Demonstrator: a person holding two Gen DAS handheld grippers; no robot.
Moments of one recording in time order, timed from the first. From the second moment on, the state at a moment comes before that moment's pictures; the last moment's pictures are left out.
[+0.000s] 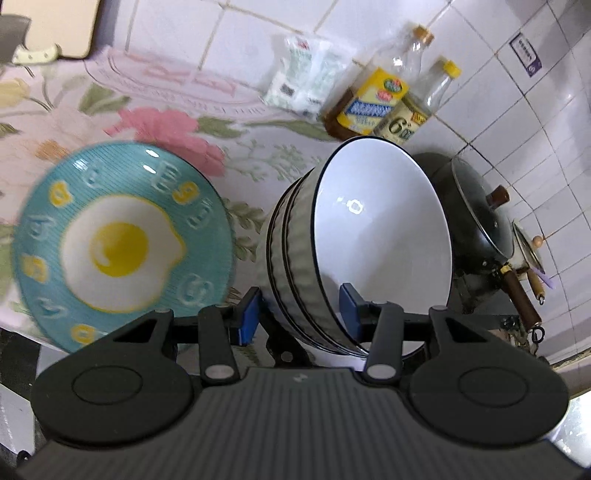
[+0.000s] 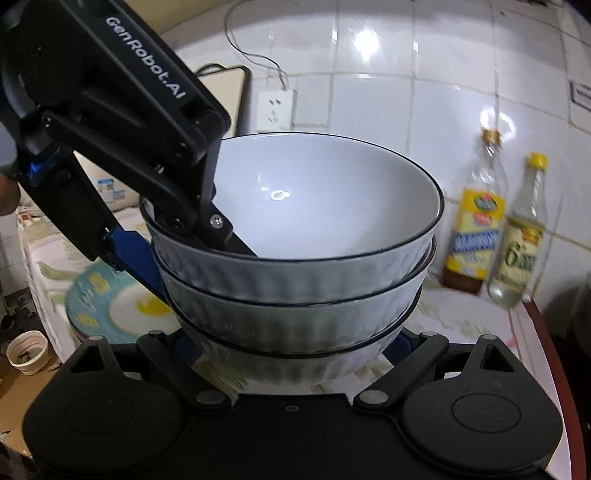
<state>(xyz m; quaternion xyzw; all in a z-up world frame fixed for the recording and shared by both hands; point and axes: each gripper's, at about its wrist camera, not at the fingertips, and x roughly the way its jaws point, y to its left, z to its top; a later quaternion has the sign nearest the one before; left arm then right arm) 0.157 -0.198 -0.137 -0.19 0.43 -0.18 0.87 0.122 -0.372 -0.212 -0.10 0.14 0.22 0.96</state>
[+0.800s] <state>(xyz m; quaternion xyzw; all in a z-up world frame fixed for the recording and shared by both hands) 0.171 -0.061 -0.150 -0.21 0.44 -0.11 0.87 0.149 -0.243 -0.209 -0.08 0.17 0.28 0.94</state>
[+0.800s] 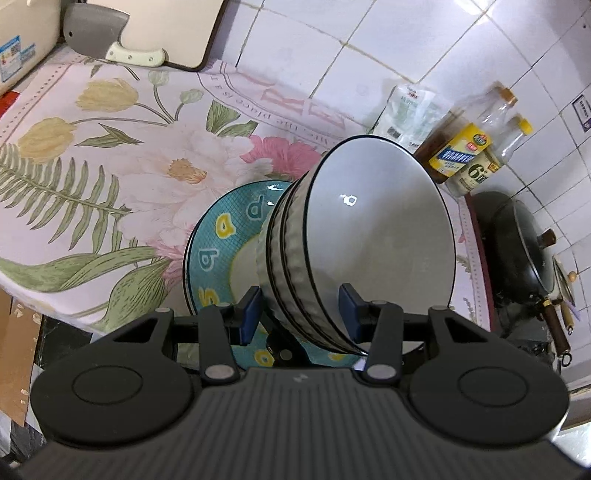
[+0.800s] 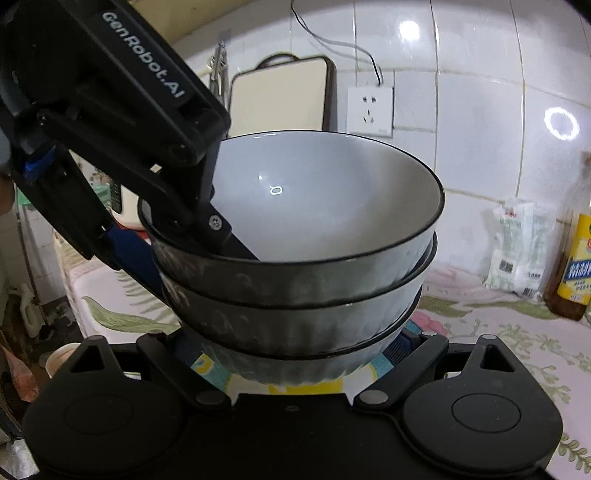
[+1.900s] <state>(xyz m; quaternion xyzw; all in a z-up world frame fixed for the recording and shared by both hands) 0.206 -0.053 -0.185 -0.22 0.47 -0.11 0.85 0.168 -0.224 -0.231 -0.09 0.28 0.21 0.93</state>
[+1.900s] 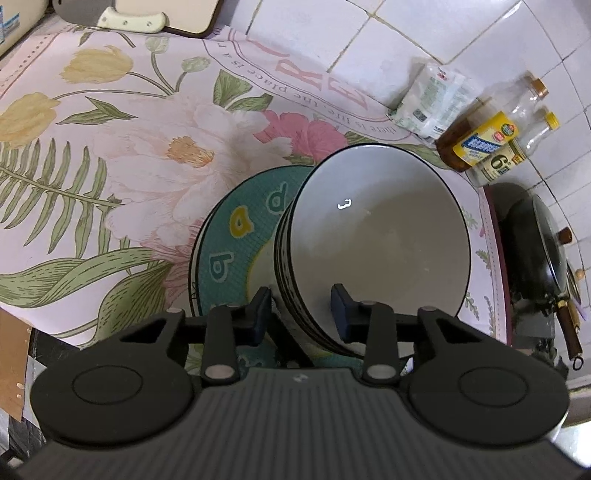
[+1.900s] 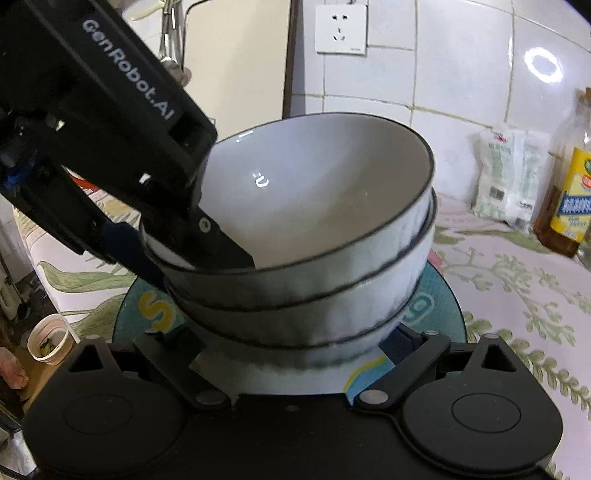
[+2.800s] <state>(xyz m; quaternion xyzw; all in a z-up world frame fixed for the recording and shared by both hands) 0.071 -0.070 -0.070 -0.08 0.34 -0.10 0.93 0.053 -0.303 -0.103 0.02 0.24 0.10 0.97</state>
